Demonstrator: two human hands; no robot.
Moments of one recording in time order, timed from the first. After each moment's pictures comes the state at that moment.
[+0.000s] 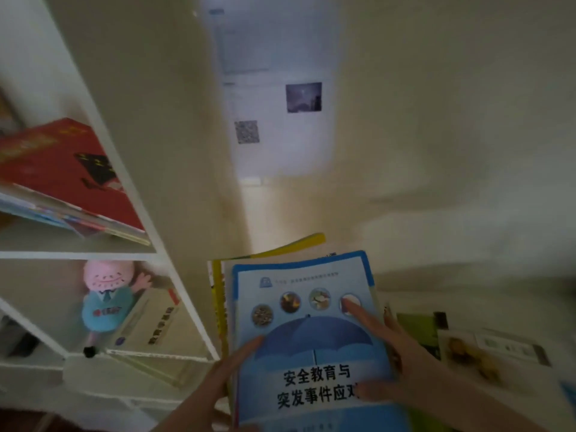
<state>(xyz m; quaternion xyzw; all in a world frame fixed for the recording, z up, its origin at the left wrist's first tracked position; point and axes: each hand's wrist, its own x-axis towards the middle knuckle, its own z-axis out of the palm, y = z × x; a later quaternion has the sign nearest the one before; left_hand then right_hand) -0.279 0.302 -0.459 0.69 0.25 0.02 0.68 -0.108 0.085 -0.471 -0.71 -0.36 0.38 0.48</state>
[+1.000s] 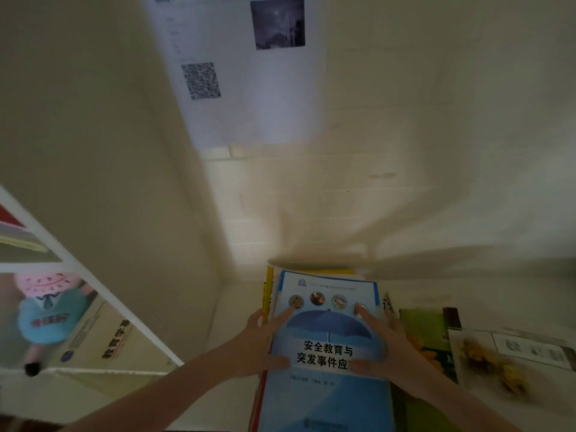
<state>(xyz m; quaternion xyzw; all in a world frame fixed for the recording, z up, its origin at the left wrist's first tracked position) -0.146 0.358 -0.585 0.88 0.13 -0.22 0.39 -0.023 0.113 -0.612 -0.82 -0.25 0.33 0.40</state>
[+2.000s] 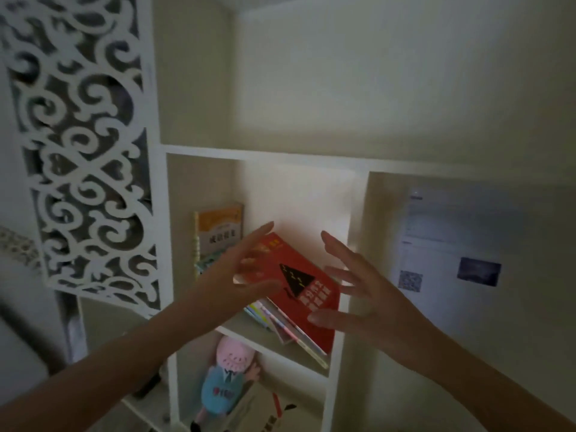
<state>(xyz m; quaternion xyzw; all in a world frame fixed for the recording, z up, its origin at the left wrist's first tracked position) -0.382 0.483 -0.227 0.84 0.17 0.36 0.37 -0.202 0.338 -0.230 -0.57 -0.65 0.16 0.47</state>
